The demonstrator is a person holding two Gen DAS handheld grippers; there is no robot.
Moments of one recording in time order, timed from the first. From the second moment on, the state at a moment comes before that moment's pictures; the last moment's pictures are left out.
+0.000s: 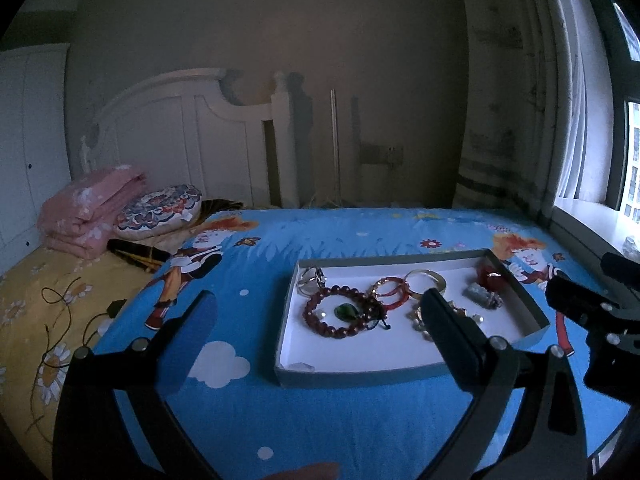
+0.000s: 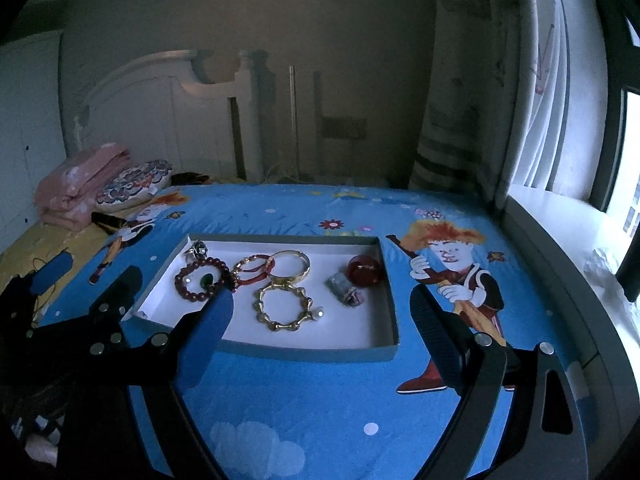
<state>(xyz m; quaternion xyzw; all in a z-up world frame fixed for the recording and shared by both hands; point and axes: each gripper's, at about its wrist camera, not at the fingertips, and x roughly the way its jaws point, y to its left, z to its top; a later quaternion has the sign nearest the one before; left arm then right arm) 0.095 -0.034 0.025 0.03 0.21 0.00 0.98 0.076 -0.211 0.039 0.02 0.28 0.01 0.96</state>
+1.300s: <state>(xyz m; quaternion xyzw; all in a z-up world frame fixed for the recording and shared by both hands) 0.092 -0.045 0.021 0.02 0.23 -0.01 0.97 0.069 -0.214 0.041 0.01 0.28 0.01 0.96</state>
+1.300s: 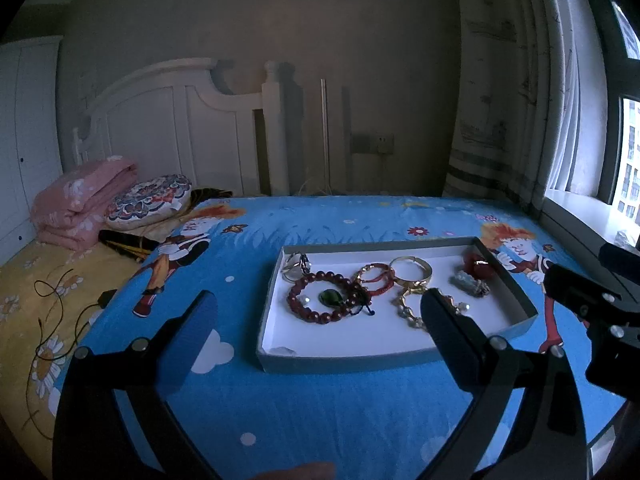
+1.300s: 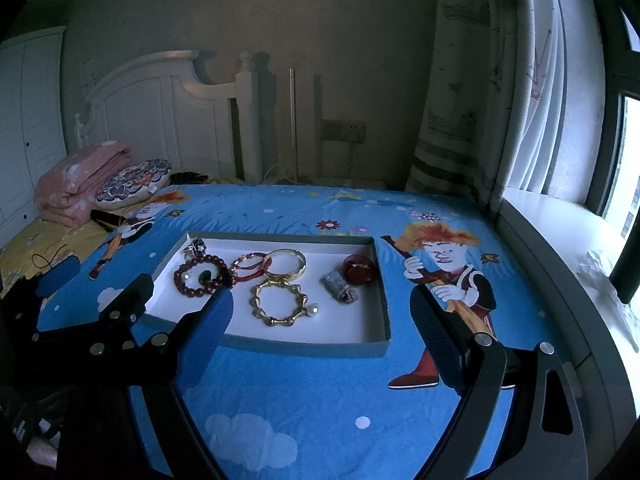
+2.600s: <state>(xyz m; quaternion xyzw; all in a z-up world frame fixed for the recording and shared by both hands) 0.092 -0.048 0.017 0.03 0.24 -0.02 0.97 0.067 -0.221 0.036 0.01 0.28 0.00 0.96</state>
